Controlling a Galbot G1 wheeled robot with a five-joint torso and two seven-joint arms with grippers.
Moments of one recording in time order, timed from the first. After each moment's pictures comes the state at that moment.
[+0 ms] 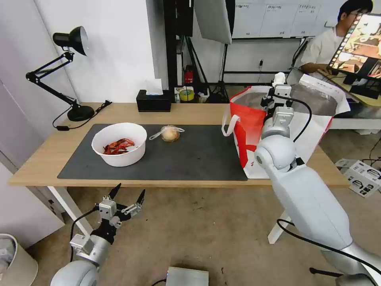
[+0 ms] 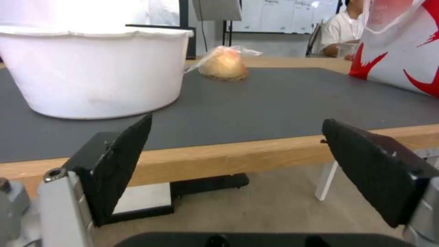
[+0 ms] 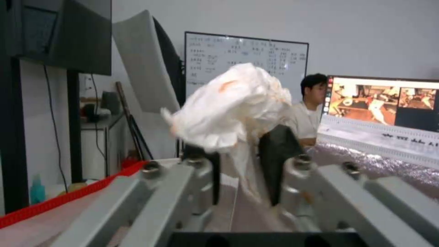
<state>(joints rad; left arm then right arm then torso) 1.61 -1.10 -0.53 -1.98 -0.44 -0.20 0.12 -0.57 1.10 0.11 1.75 0.40 -0.25 0.69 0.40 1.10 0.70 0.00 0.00</state>
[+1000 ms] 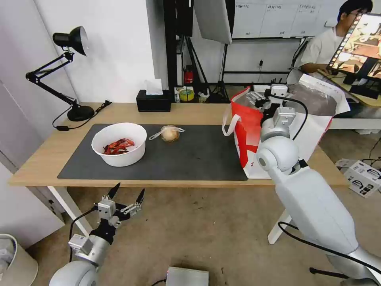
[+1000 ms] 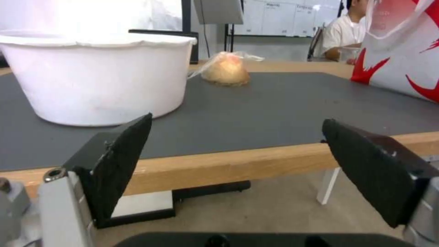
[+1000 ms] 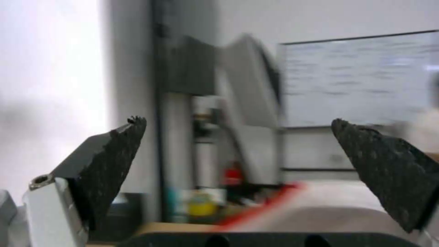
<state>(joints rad) 1.61 -1.10 -0.54 -1.99 -0.45 -0.20 0.11 -0.57 1.06 0.08 1.84 0.60 -0.15 0.41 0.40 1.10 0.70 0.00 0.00</state>
